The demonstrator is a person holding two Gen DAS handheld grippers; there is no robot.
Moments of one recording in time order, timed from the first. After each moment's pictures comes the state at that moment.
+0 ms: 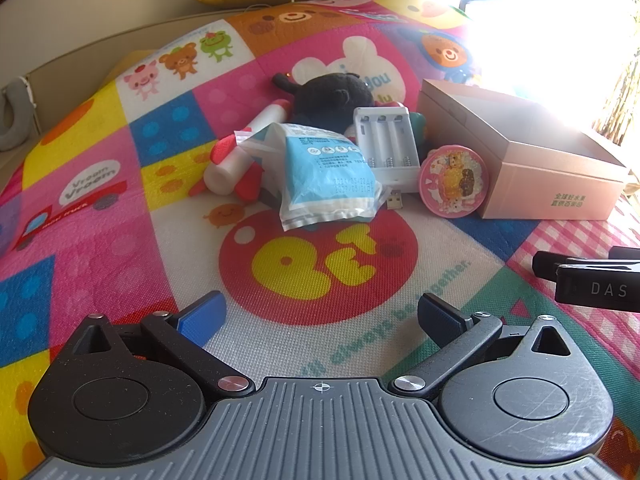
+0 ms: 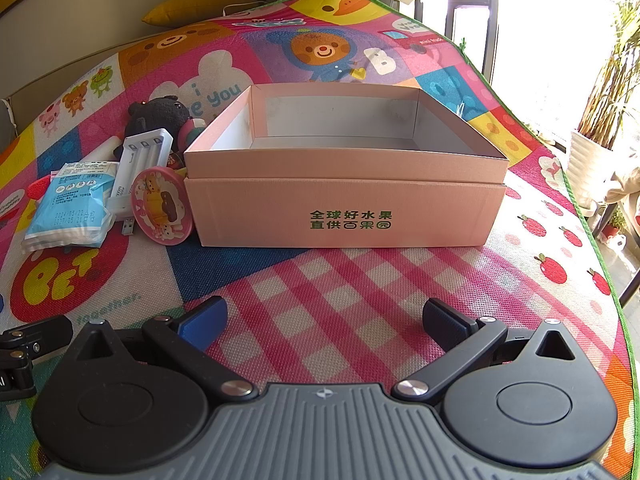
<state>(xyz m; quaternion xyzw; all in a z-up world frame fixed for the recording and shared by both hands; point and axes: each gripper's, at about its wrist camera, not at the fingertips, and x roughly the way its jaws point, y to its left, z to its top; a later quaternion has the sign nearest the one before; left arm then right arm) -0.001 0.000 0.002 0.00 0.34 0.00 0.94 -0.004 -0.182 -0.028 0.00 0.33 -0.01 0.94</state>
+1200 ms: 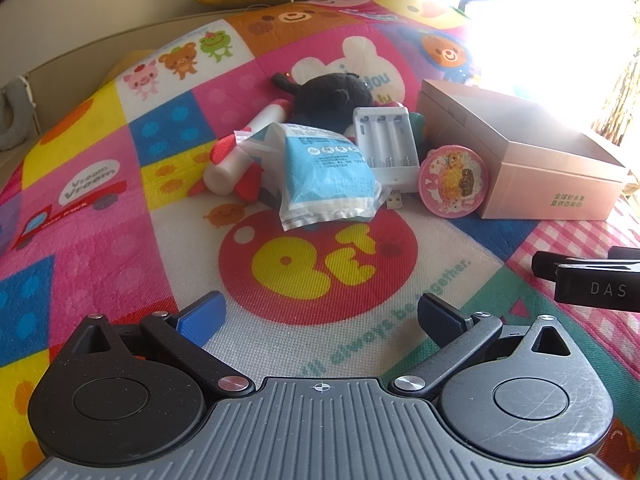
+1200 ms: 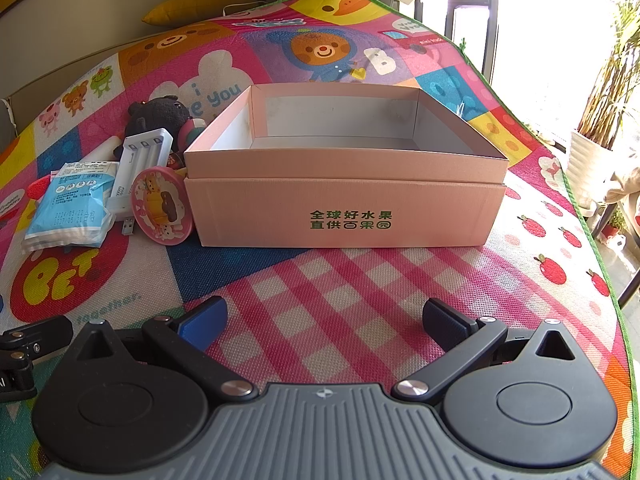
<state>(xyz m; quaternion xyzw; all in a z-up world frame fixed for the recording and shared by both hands) -0.002 0.001 0.003 0.00 0.34 0.00 0.94 -0.004 -0.181 -0.028 0.00 0.33 -0.01 0.94</state>
